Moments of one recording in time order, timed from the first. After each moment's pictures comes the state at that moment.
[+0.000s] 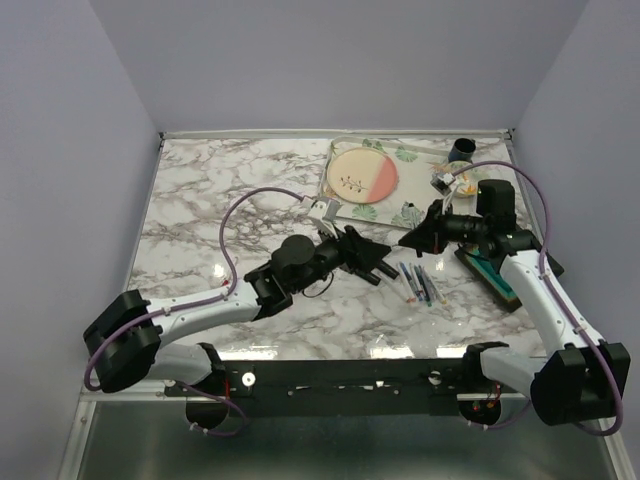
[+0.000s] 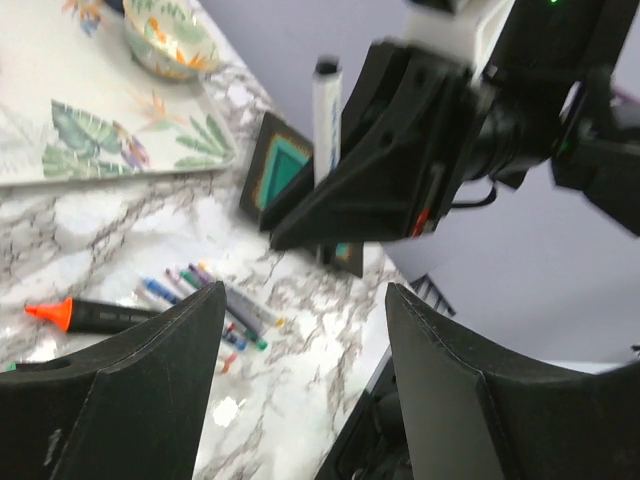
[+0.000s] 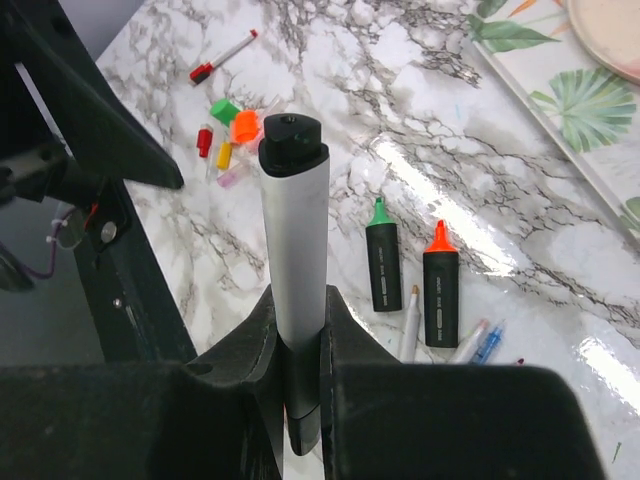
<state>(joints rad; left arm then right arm) -1.00 1.27 0.74 0.55 -0.07 -0.73 0.12 1.13 0.88 -0.41 -0.94 -0.10</state>
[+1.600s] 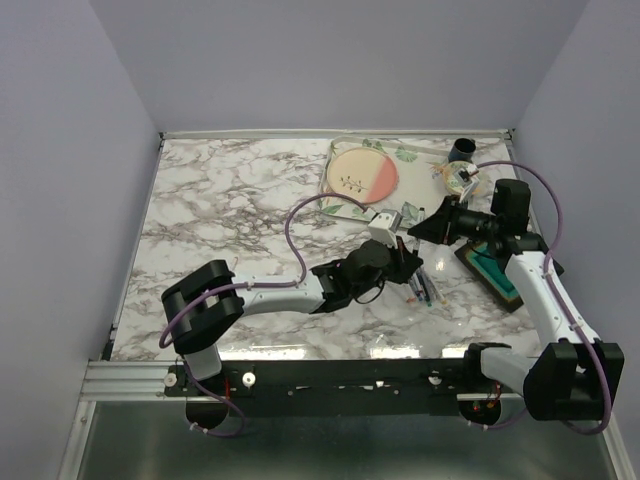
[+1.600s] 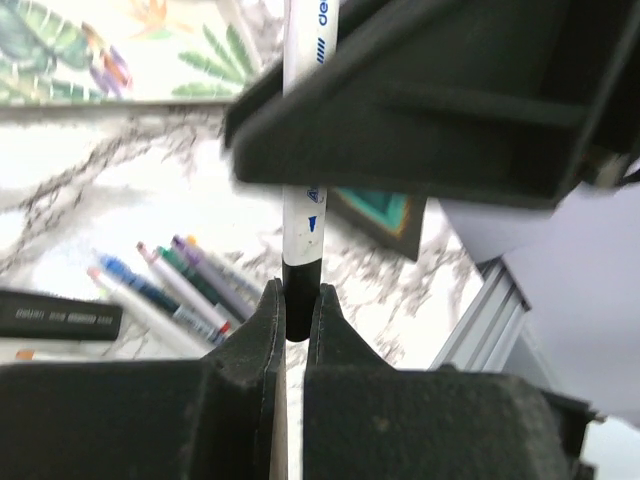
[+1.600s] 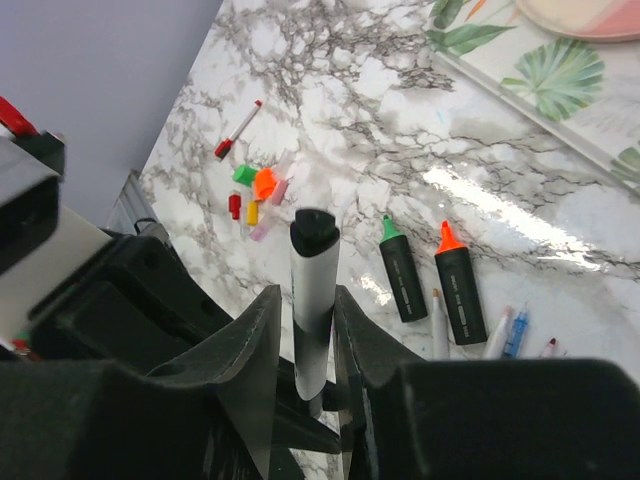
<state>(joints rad) -1.16 1.72 1.06 0.45 -0.26 -0.74 0.00 1.13 0.83 -0.27 -0.98 0.22</state>
